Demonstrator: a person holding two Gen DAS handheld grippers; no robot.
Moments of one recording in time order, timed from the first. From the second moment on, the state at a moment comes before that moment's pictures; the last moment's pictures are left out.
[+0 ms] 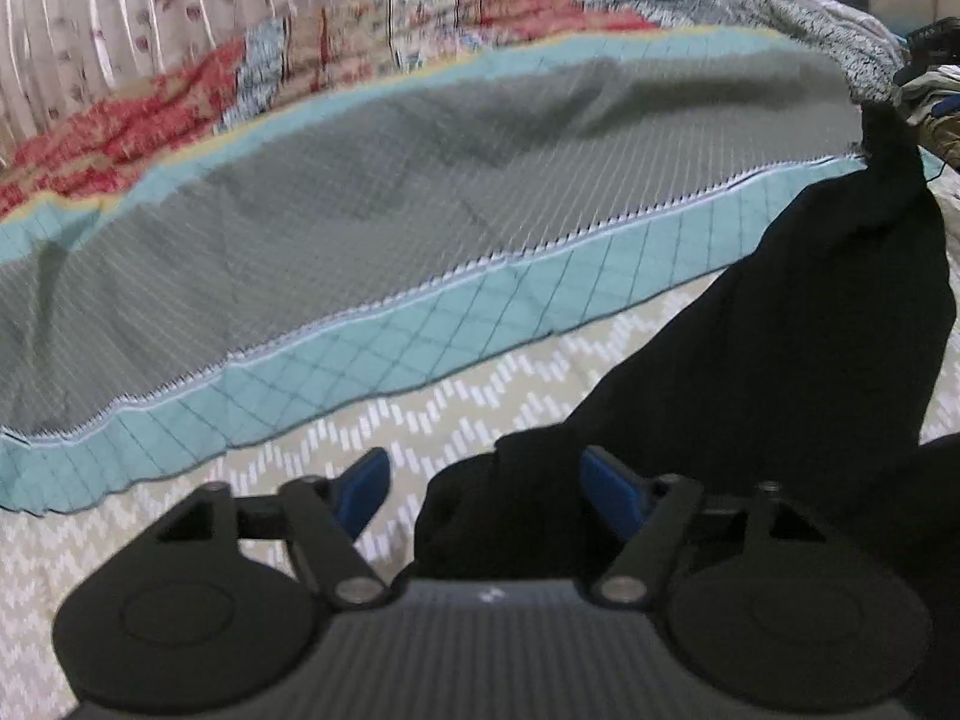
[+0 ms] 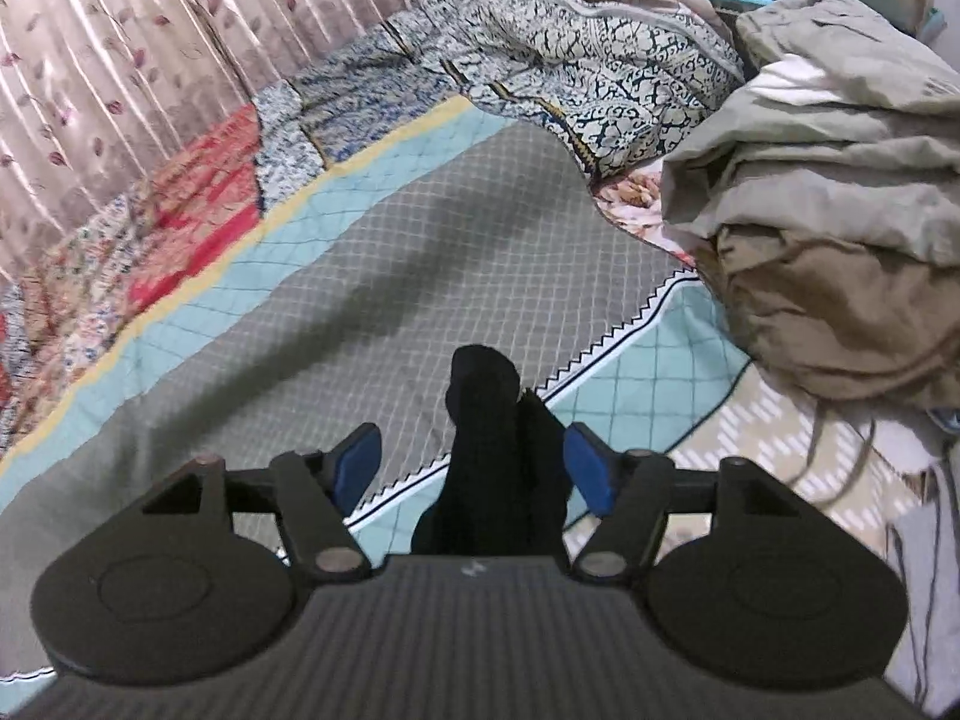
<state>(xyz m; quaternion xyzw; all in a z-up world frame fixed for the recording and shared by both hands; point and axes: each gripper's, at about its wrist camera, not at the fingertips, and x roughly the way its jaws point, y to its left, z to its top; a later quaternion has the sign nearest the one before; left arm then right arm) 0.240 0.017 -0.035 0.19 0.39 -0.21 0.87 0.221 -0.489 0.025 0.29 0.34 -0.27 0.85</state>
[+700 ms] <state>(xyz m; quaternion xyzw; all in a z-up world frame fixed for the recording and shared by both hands) 0.224 0.051 -0.002 0.08 0.35 -0.17 0.92 0.201 -0.515 0.021 0.30 0.31 -0.31 0.85</state>
